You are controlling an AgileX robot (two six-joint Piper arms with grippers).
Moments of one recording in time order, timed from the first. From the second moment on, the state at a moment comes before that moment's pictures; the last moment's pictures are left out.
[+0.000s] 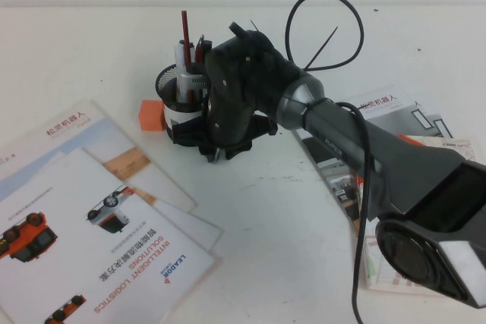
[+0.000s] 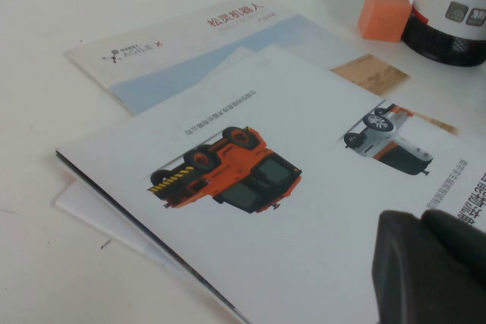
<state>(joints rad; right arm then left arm) 0.70 2.54 -2.45 -0.05 1.21 0.53 -0.13 -0.01 0.02 0.01 0.39 -0.13</state>
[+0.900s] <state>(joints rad) 0.69 2.29 -2.09 -0.13 1.23 0.58 -0.13 -0.01 0.02 0.01 0.39 -0.13</state>
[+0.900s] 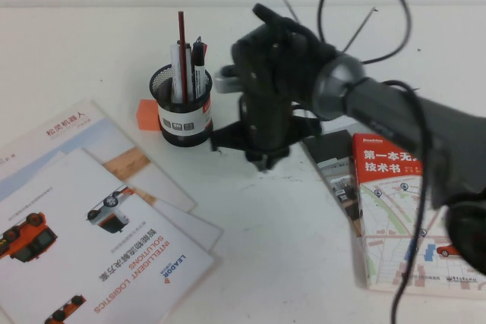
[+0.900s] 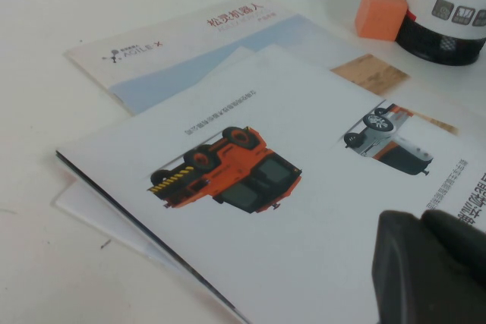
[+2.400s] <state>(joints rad) 0.62 2.23 -1.54 -0.41 -0.75 0.43 -0.13 -0.01 0.02 0.01 0.39 -0.13</state>
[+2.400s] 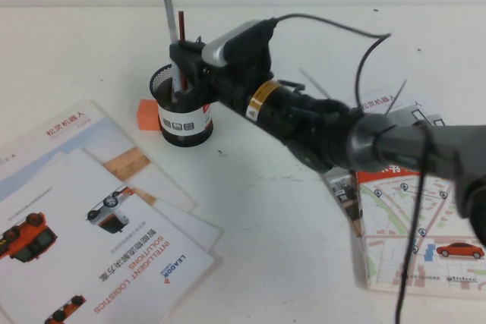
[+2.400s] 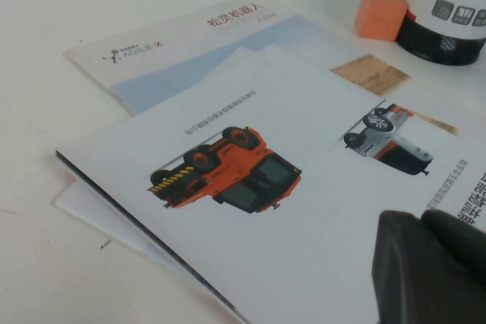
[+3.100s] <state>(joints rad) 0.64 2.37 -1.66 -0.35 -0.74 0.43 -0.13 -0.01 0.02 0.01 0.39 -0.13</state>
